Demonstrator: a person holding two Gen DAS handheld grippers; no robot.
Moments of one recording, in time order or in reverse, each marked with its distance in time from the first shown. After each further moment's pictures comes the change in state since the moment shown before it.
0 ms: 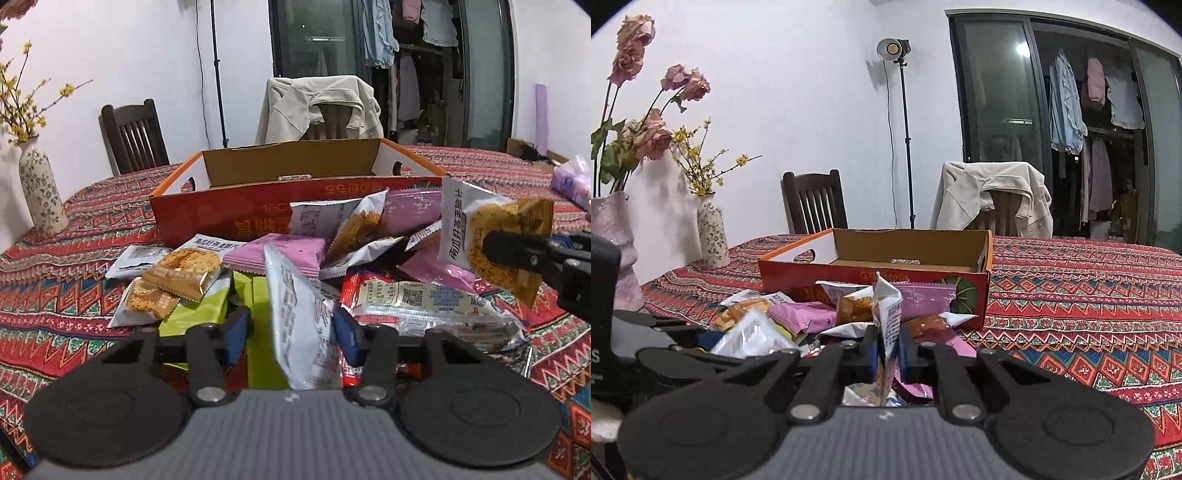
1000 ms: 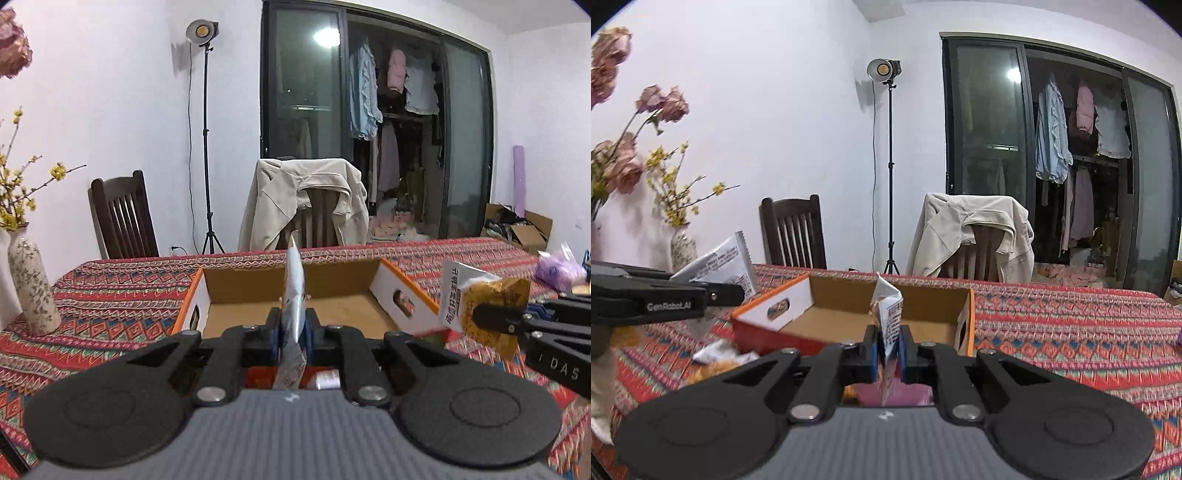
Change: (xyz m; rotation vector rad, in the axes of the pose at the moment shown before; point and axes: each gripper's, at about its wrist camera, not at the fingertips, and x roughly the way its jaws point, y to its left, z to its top) left arm -0.009 0.038 0.111 -0.019 -0.222 -0.077; right arm 0.031 0.002 0.082 -0.035 -0.062 -0.098
